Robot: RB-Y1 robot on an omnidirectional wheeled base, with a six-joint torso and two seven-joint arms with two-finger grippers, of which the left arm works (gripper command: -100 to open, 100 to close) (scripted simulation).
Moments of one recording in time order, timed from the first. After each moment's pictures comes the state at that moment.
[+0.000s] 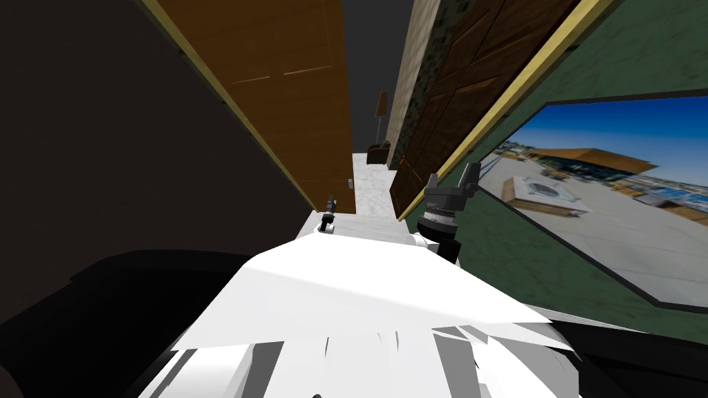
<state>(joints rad) -0.06 0.11 0.08 -0.94 -0.05 -0.80 0.12</state>
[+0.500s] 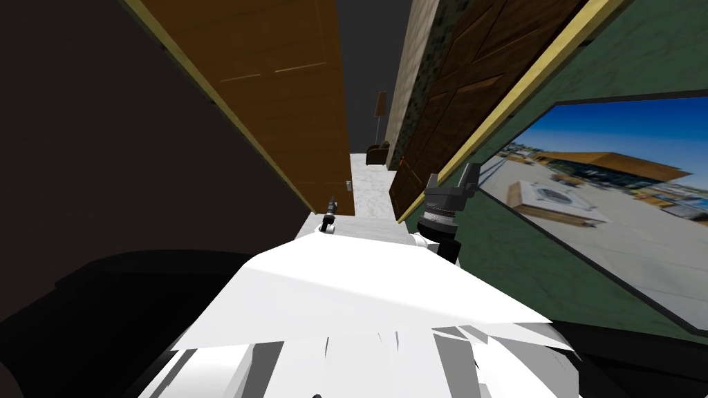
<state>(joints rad) -0.11 0.11 0.10 -0.82 -0.06 -0.81 0.12</state>
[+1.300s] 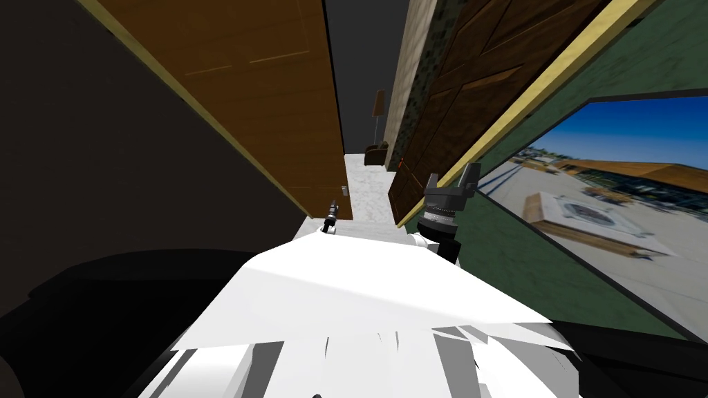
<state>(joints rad) -0.19 0.10 0.12 -0.62 -0.07 -0.83 0.12</state>
